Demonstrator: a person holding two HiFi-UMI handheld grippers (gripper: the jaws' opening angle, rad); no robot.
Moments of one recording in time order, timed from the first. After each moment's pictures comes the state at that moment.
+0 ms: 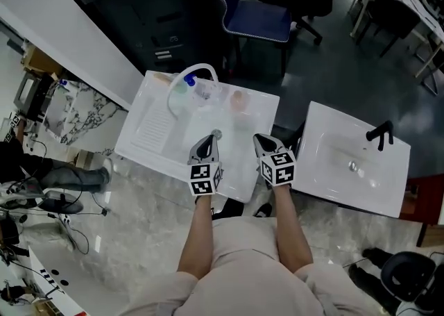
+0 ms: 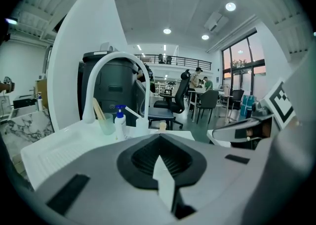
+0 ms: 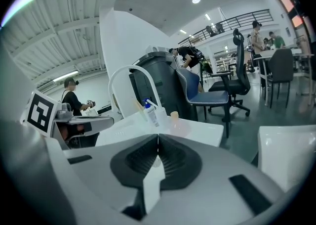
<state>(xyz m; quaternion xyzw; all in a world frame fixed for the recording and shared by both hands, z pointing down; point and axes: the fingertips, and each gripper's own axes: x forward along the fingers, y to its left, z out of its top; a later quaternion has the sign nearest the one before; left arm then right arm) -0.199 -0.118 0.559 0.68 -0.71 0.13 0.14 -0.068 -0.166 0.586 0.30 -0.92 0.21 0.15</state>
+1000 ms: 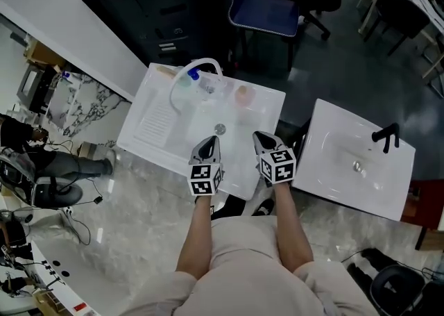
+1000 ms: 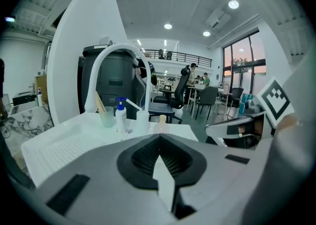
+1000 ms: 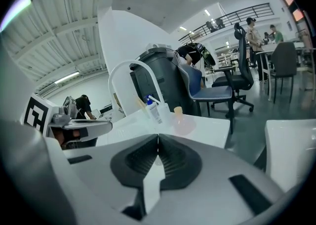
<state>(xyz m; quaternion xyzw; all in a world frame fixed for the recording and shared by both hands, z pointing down) -0.197 -0.105 0.573 0.68 -0.70 0.14 0.16 -0.080 -0.164 0.597 0.28 -0.92 0.23 0.15</state>
